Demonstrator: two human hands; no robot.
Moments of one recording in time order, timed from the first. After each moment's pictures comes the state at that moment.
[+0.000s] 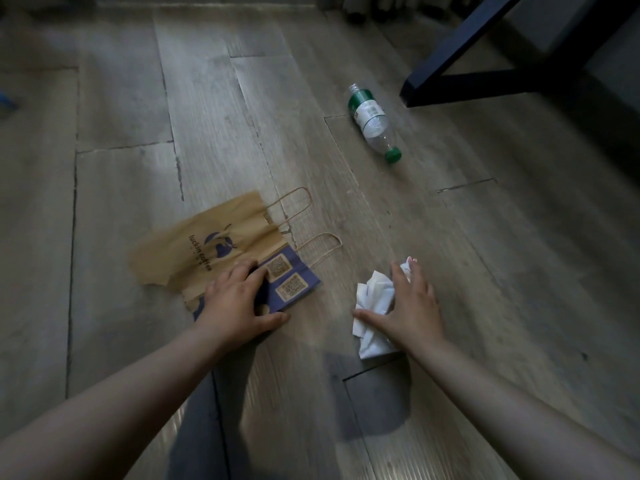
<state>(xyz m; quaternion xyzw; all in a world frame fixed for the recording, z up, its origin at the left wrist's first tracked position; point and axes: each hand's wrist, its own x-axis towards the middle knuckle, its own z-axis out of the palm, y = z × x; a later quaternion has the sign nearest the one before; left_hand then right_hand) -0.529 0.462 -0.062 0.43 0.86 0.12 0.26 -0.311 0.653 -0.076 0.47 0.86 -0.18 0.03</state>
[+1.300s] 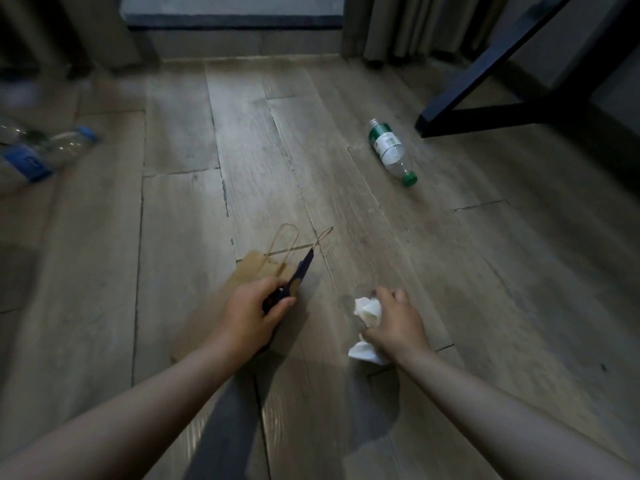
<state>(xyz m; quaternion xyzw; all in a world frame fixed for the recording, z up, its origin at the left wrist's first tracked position) -0.511 0.414 -0.014 0.43 0.81 0.36 0.18 -0.341 0.599 -0.056 0.43 0.87 -0.24 0.04</state>
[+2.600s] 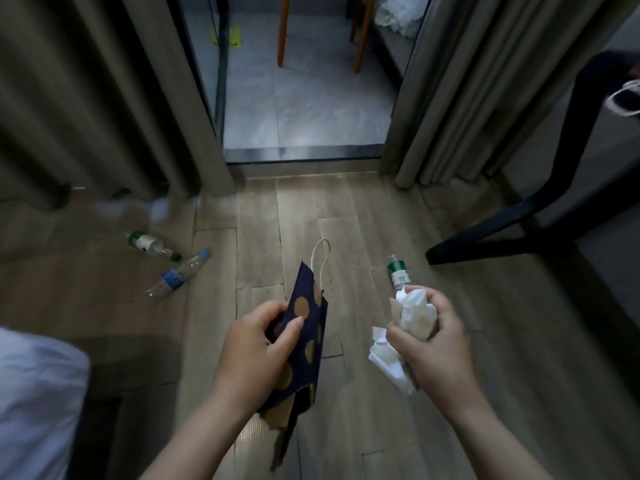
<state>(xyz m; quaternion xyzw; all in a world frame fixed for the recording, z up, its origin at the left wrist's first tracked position) -0.608 0.419 0.471 0.20 0.81 0.49 0.23 -0.479 0.597 0.472 0.41 0.73 -0.52 -0.16</state>
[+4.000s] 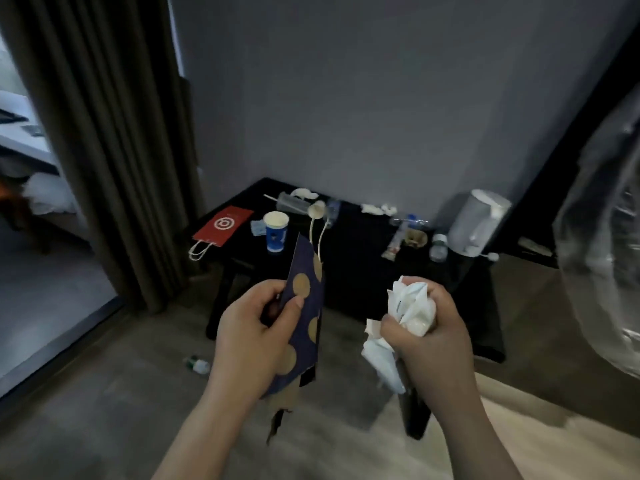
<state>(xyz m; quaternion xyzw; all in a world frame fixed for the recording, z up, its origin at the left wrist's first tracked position) -0.337 0.405 1.000 0.58 0.54 0.52 0.33 -0.136 0.391 1.006 0.61 0.53 -0.26 -0.53</state>
